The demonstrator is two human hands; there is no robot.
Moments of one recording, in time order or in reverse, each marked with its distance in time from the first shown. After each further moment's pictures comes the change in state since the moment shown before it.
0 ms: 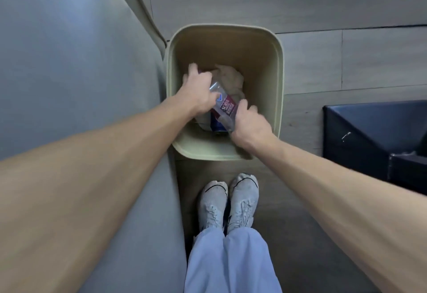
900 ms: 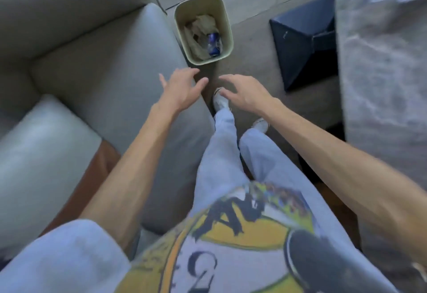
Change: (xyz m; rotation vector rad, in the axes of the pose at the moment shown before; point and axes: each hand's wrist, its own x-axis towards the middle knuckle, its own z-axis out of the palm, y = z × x) left_hand -0.439 0.078 -0.188 0.174 -0.149 0.137; right_hand -0.445 -0.027 -0.162 0.217 -0.064 -0.174
